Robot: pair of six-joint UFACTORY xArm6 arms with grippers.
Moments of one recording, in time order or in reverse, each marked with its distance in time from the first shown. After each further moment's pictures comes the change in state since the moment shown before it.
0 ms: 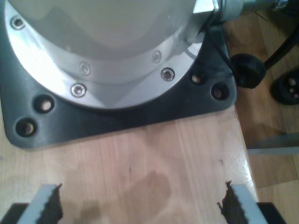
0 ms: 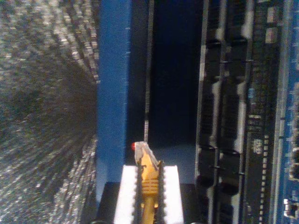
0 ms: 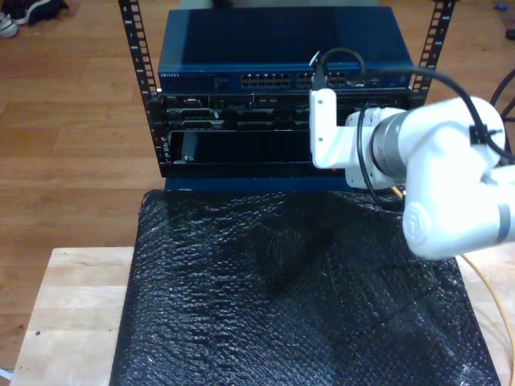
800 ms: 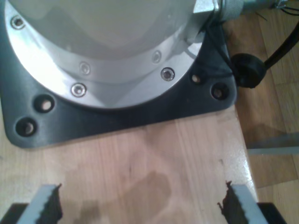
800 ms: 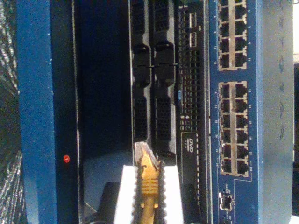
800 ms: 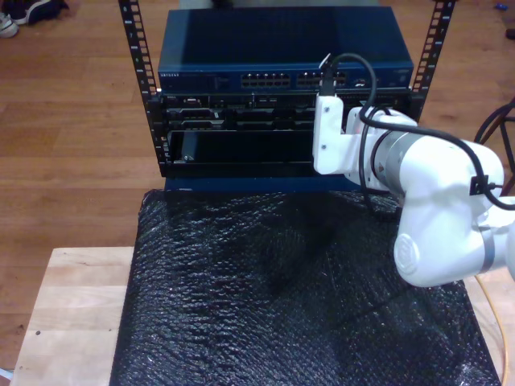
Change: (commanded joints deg) left arm 0.0 0.0 0.0 0.0 0.0 0.0; right arm 0.1 4.2 2.5 0.1 -18.4 -0.1
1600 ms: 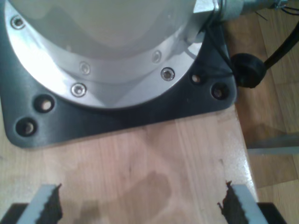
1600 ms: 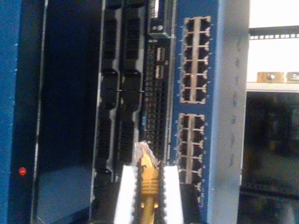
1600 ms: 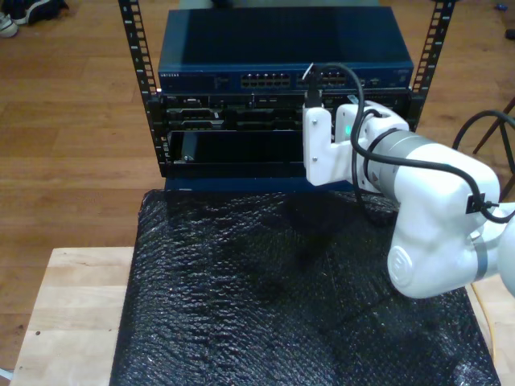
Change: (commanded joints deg) left arm 0.0 0.0 0.0 0.0 0.0 0.0; right arm 1.8 0.8 2.5 -1.6 -7.6 -5.8
